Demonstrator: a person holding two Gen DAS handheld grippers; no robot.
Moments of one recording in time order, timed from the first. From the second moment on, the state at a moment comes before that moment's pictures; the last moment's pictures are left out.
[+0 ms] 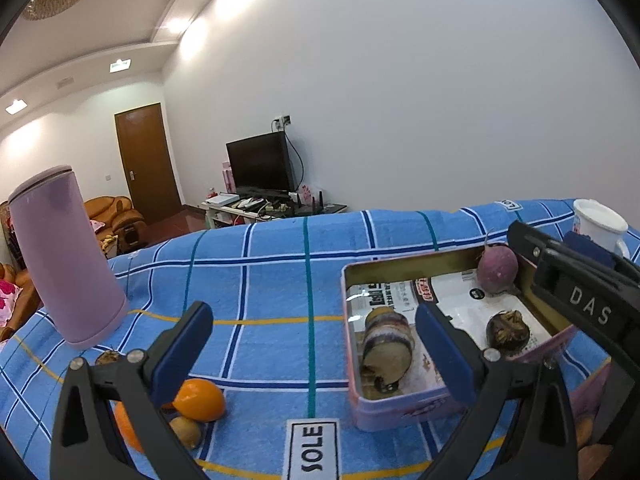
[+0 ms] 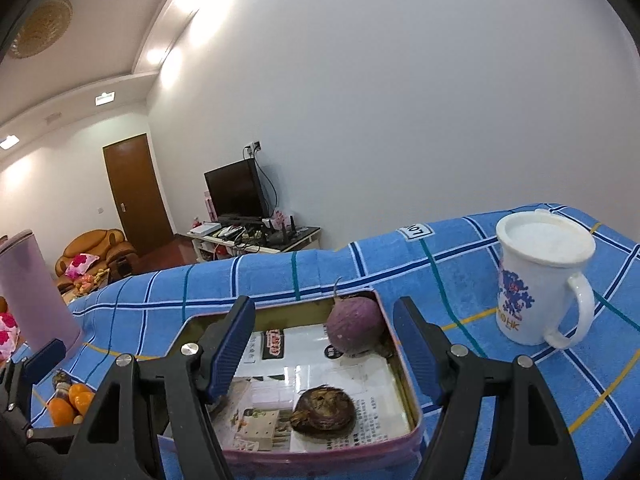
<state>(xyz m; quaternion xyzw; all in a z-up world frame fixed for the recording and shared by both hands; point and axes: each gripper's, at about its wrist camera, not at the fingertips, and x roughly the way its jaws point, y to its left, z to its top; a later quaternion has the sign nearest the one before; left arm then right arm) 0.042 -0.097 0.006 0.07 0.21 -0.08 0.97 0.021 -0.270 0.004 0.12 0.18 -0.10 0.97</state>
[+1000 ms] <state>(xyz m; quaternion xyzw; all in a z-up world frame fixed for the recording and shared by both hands) 0.040 -0.051 0.005 0.06 0.23 -0.05 0.97 0.018 -0.236 0.003 0.11 0.19 -0.03 0.98</state>
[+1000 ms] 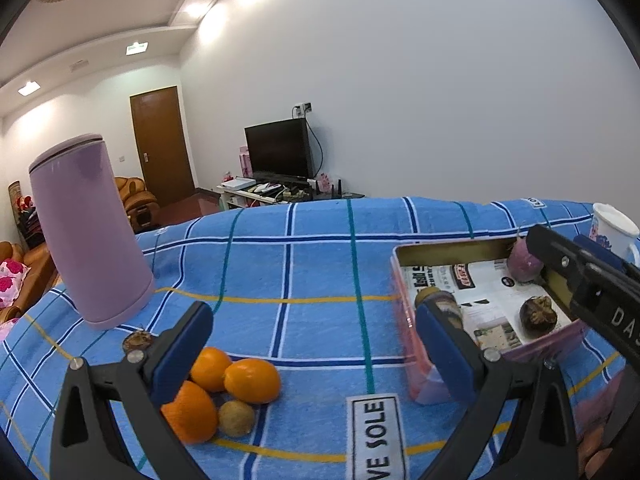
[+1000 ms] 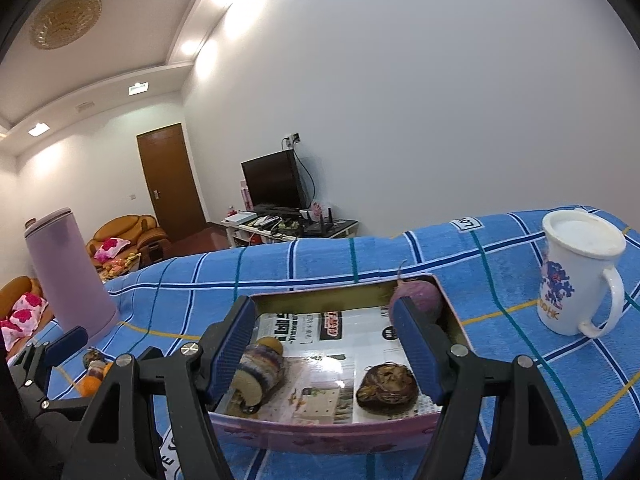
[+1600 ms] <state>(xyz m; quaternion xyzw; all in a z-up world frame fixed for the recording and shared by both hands) 0.050 -0.003 -0.001 0.05 0.26 -0.03 0.96 0.018 -0.216 0.001 0.09 0.19 0.00 0.98</state>
